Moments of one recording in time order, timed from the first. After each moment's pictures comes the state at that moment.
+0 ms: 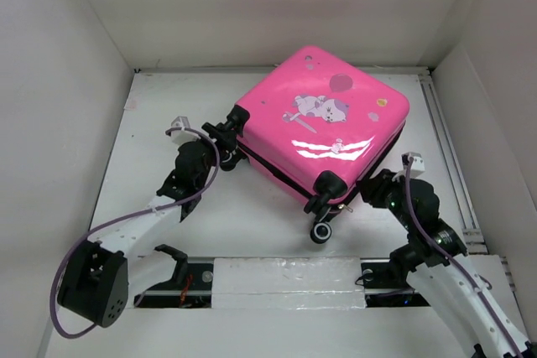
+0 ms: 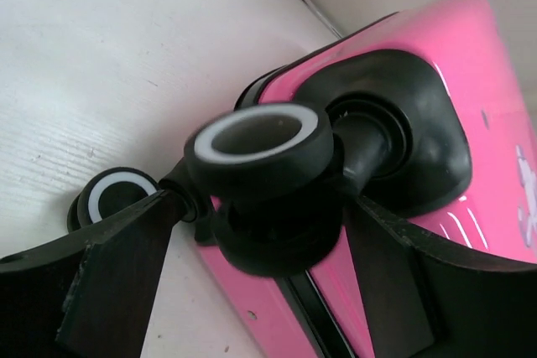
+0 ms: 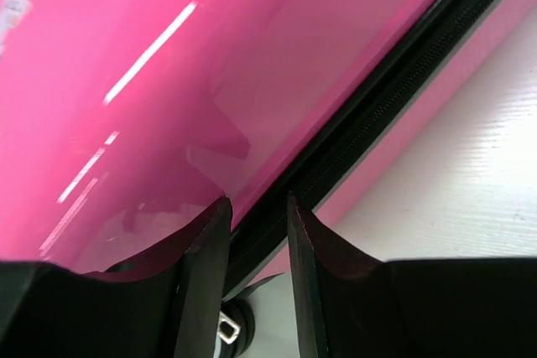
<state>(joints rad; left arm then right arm) -0.42 1.03 0.48 0.31 -0.27 -0.90 0.40 0.34 0.40 -0.40 0.04 0.57</state>
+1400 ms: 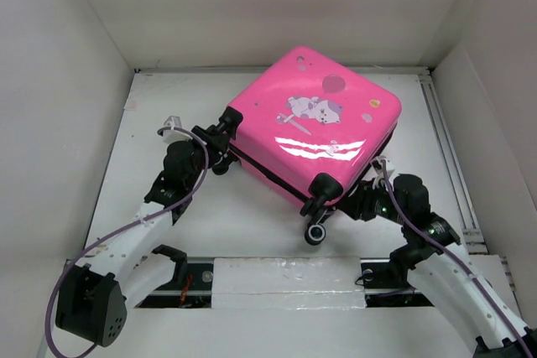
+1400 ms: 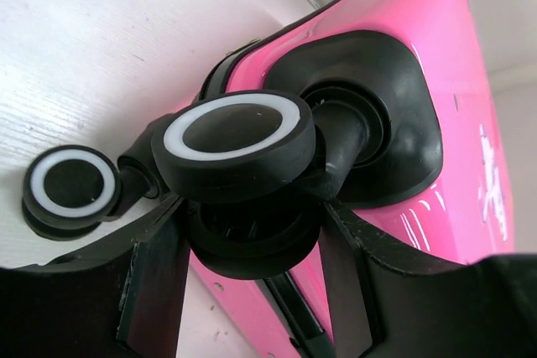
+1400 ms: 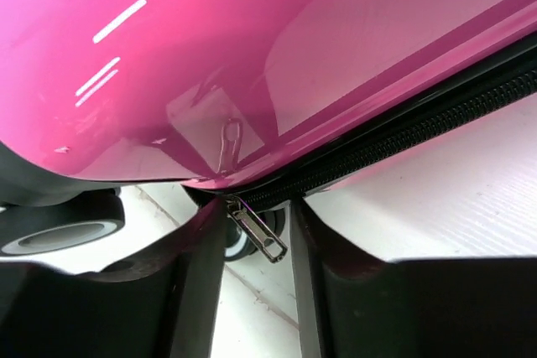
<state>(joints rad) -0.36 0.92 0.52 0.14 -0.12 -0.94 0.41 0.47 0.40 -0.43 -0.40 0.45</state>
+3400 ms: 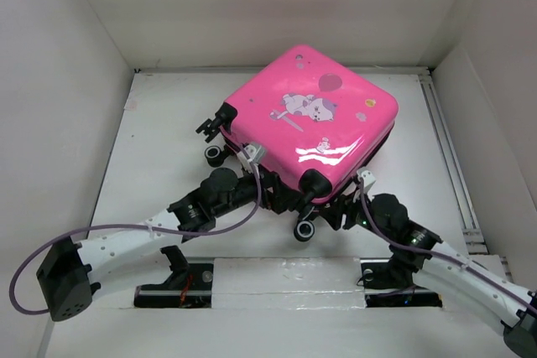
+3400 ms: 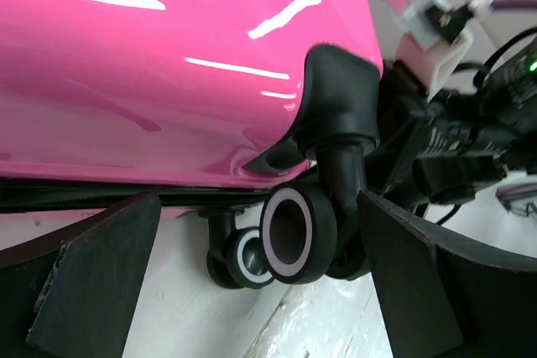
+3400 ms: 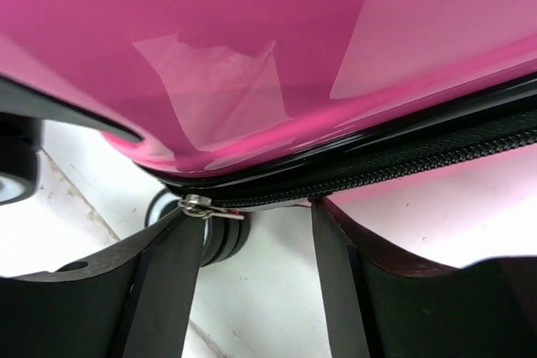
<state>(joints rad) -0.96 0.92 0.54 0.19 0.05 -0.57 0.78 0.49 0.18 -0.05 -0.01 0.44</state>
